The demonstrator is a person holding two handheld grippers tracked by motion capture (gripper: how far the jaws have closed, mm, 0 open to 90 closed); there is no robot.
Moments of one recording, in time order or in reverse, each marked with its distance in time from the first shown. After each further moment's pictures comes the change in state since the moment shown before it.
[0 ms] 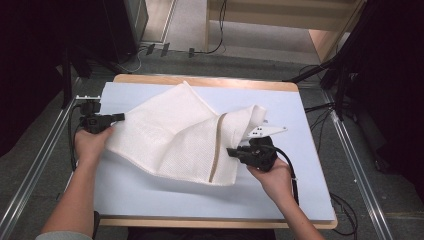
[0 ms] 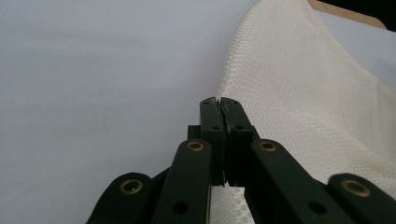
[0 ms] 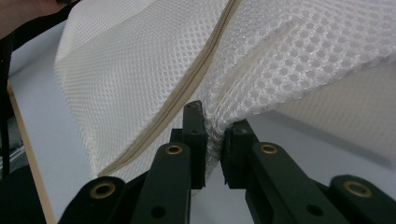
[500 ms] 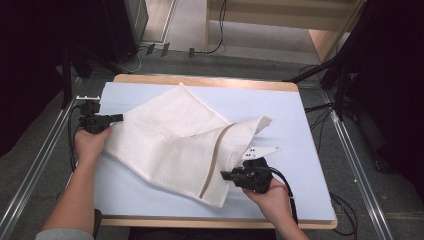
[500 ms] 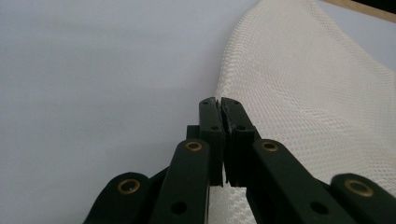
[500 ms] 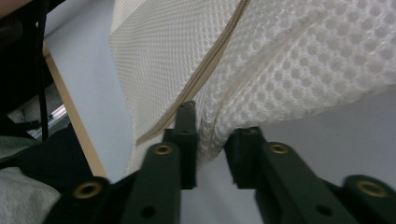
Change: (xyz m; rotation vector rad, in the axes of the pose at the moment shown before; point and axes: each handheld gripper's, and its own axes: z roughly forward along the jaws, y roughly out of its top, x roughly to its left) left arm 0.006 0.001 0.011 0.015 0.028 -0.009; right arm 0.038 -0.035 0.001 0.079 0.069 -0.003
